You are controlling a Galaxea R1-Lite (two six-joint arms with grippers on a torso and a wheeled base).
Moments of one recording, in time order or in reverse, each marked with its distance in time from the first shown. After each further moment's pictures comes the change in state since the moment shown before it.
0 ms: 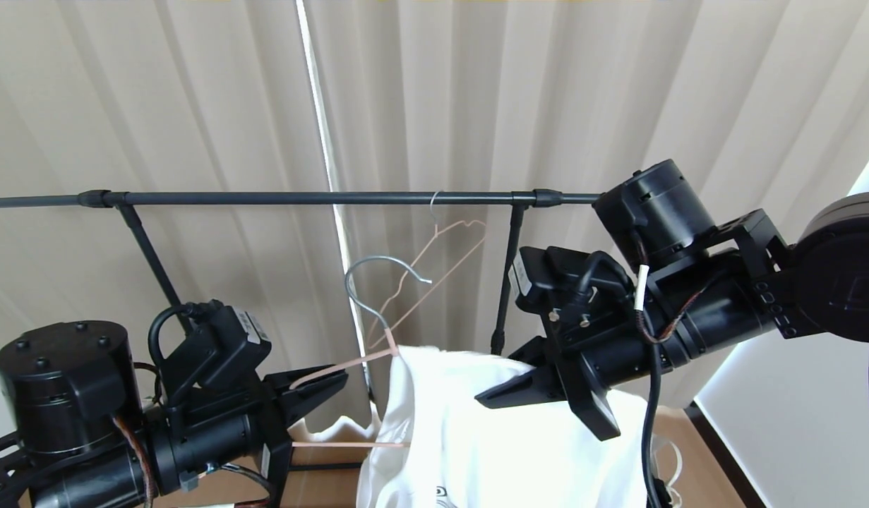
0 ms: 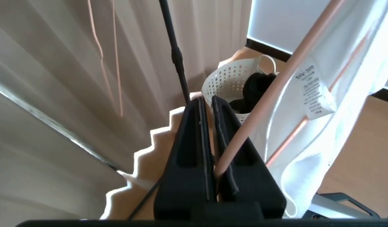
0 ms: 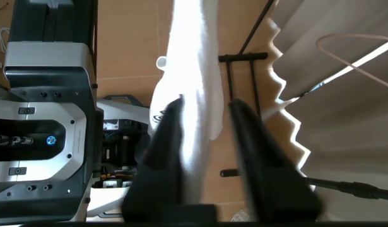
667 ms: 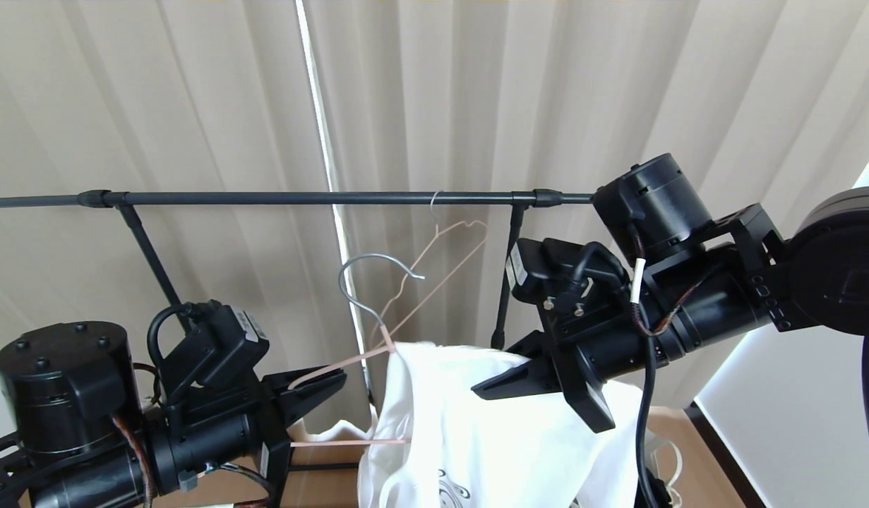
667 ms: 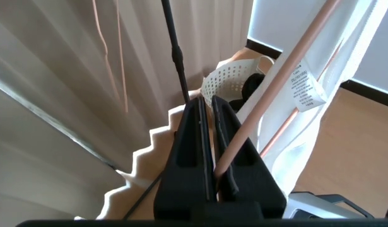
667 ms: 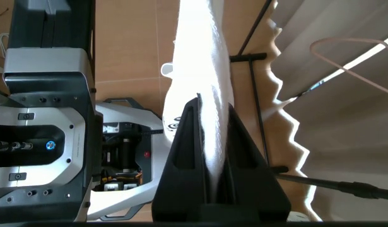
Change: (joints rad) left arm 0.007 0.001 0.003 -0.001 -0.002 -0.018; right arm -0.002 0.007 -0.022 0.000 0.000 0.023
